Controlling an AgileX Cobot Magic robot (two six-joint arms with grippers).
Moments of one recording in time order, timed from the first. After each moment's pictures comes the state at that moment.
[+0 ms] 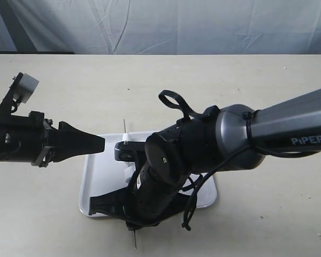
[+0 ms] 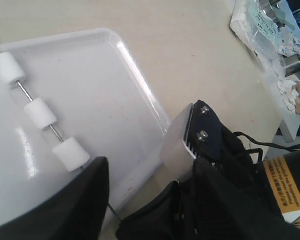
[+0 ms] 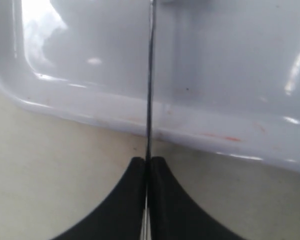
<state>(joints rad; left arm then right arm) -0.05 1.46 -0.51 1.63 -0.97 -1.75 1.00 1.92 -1.03 0.37 0.50 0.51</state>
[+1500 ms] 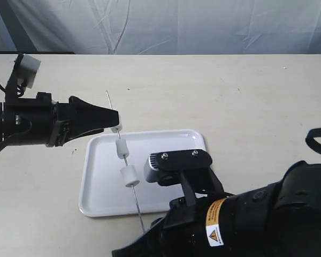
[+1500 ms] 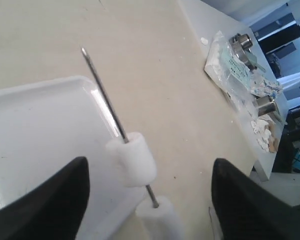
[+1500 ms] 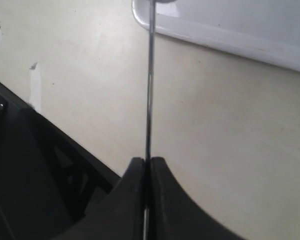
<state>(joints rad) -0.12 1.46 -0.54 1.44 -0.97 -1.74 1.18 1.37 -0.62 0.35 0.26 0.47</state>
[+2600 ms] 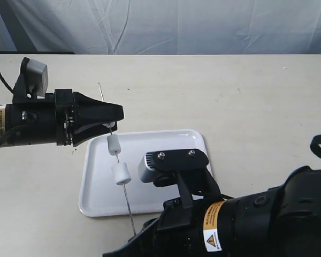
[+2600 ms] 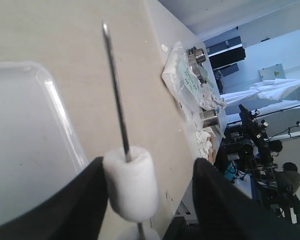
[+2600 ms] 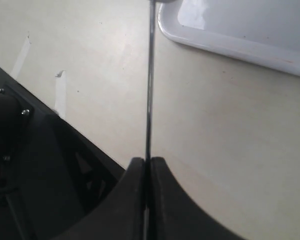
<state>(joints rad) -0.12 1.57 -0.55 1.33 -1.14 -1.79 1.22 1.36 -0.62 0.38 0.20 0.47</state>
